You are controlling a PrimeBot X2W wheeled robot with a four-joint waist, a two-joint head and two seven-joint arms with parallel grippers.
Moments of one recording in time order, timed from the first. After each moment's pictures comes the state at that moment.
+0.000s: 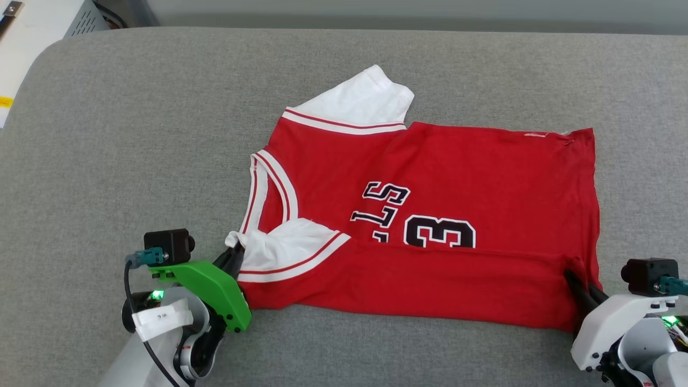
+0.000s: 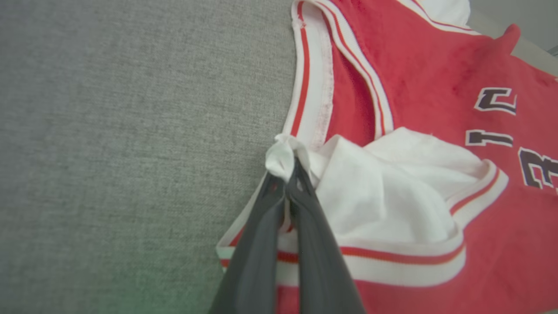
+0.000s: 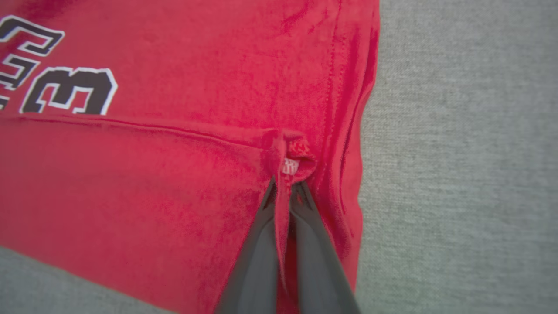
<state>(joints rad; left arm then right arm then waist) -0.30 0.32 -0.39 0.40 -0.76 -0.01 0.05 -0.05 -0.26 0.04 0.17 0.40 0.13 0.23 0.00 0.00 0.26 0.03</state>
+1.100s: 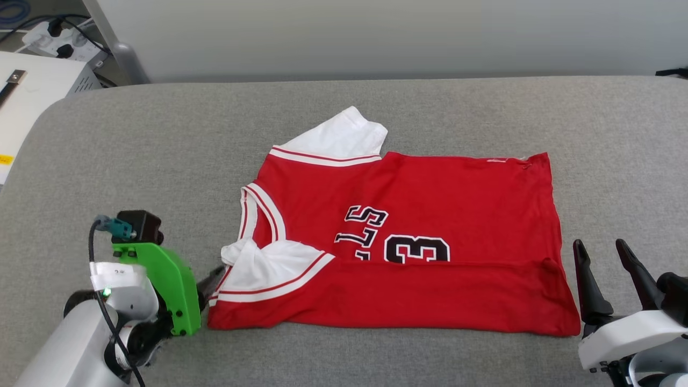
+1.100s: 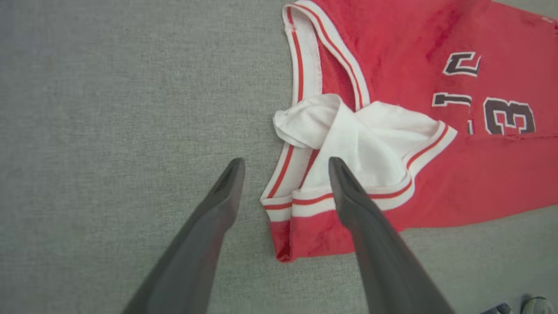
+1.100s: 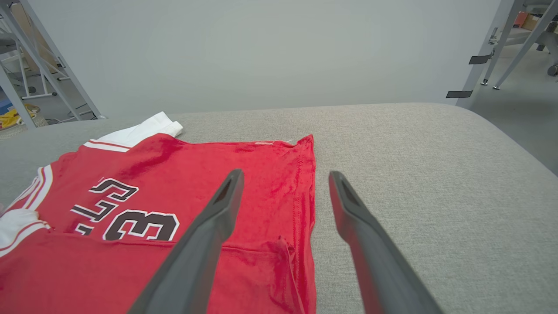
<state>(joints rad) -0.31 0.55 -0.41 0.21 -0.87 0.05 0.52 0.06 -0.13 -0.08 -0.08 0.24 0.13 -0.02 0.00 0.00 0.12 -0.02</state>
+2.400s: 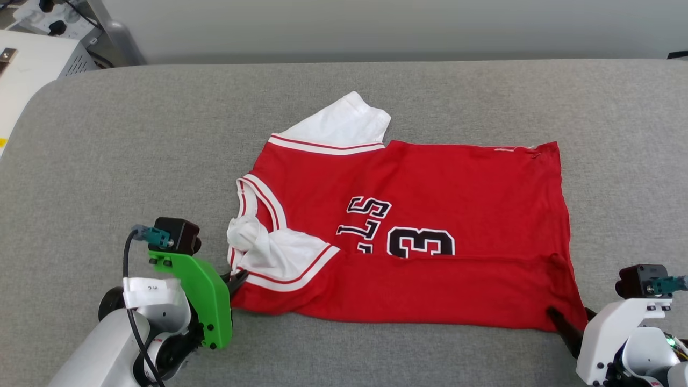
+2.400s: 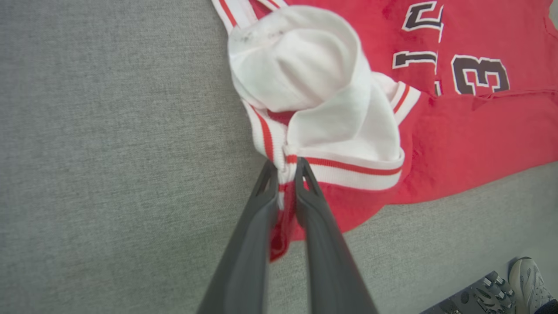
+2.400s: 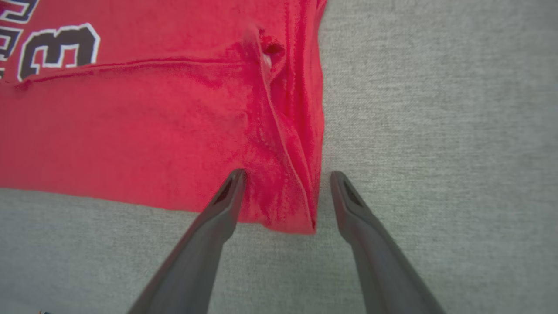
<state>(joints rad) -0.28 0.53 -0.48 0.12 -0.85 0.03 0.50 0.01 -0.22 -0.04 0.07 0.42 0.13 0.56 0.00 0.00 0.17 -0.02</state>
